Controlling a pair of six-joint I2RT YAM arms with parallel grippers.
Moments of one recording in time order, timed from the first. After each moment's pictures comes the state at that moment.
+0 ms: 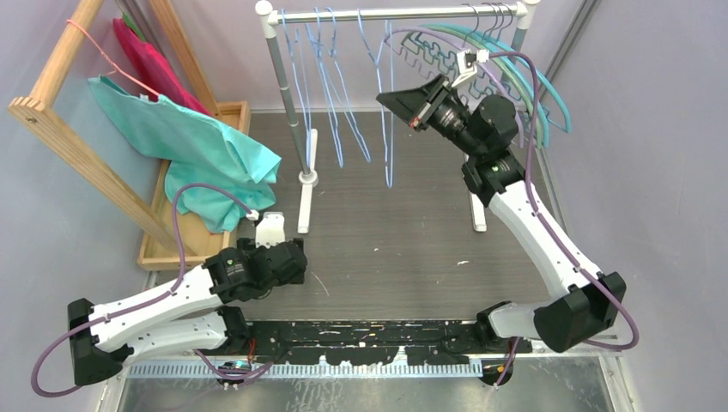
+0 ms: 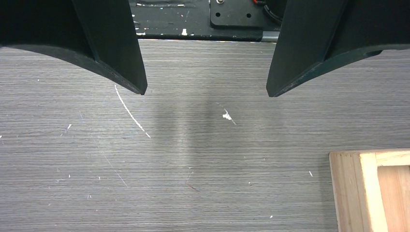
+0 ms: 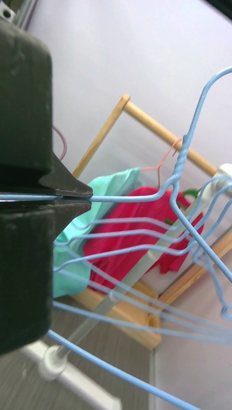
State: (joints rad) left arm -1.08 0.87 0.76 -1.06 -0.65 -0.96; right arm 0.41 1.29 1.31 0.23 -0.46 0.97
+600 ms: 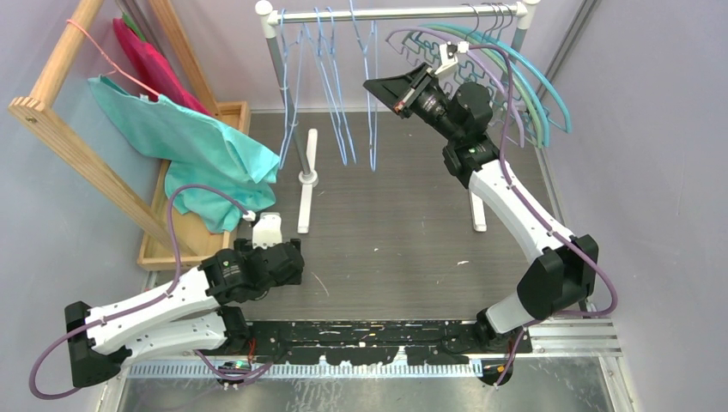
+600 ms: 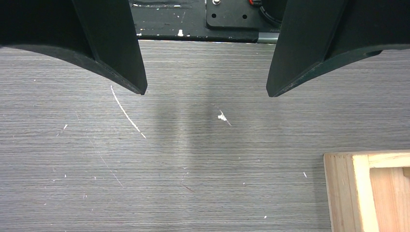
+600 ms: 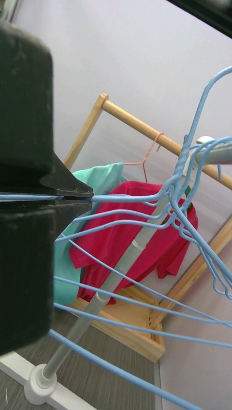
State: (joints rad) left arm -1.08 0.84 0.76 -1.08 -0.66 -0.96; right arm 0.41 1.50 1.42 0.39 -0.45 1.11
